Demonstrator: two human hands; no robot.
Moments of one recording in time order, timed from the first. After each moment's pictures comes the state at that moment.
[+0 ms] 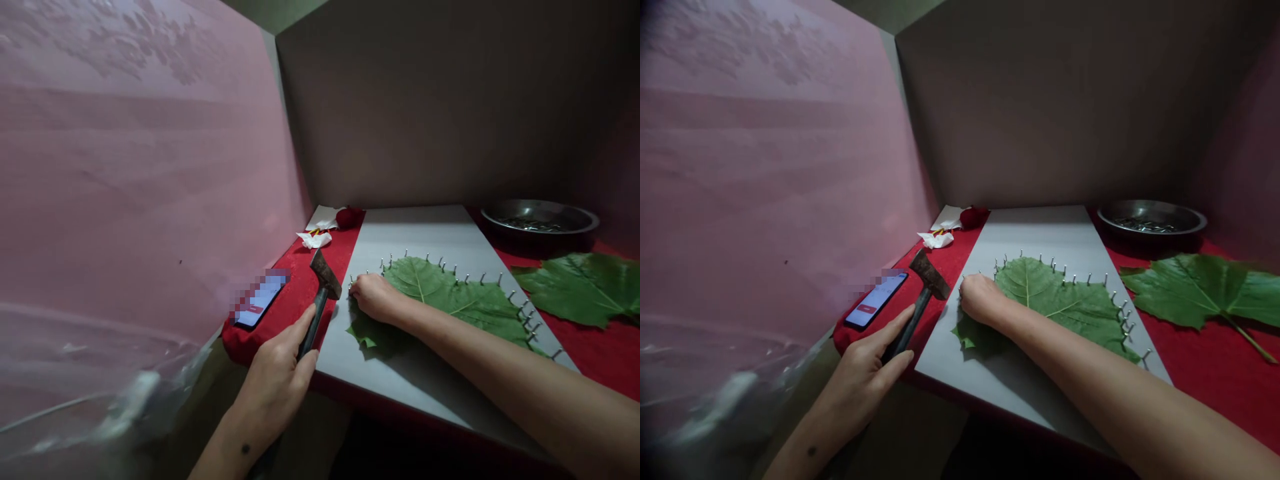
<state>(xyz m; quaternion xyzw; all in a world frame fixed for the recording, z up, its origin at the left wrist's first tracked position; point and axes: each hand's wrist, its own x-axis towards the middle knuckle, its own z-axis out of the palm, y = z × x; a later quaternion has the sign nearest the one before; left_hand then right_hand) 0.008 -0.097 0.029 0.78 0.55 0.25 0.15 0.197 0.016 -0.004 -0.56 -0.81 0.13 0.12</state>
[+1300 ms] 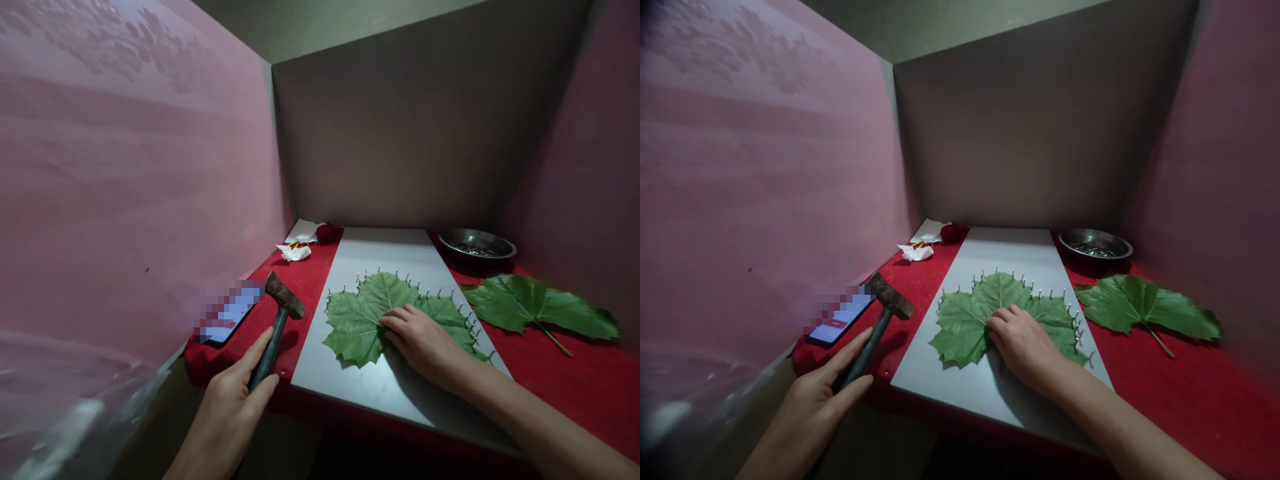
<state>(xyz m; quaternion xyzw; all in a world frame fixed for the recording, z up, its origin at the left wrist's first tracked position) -0.019 -0.106 0.015 0.67 0.64 0.28 0.25 0.283 -0.073 -0.017 -0.53 -0.82 -0.03 0.22</state>
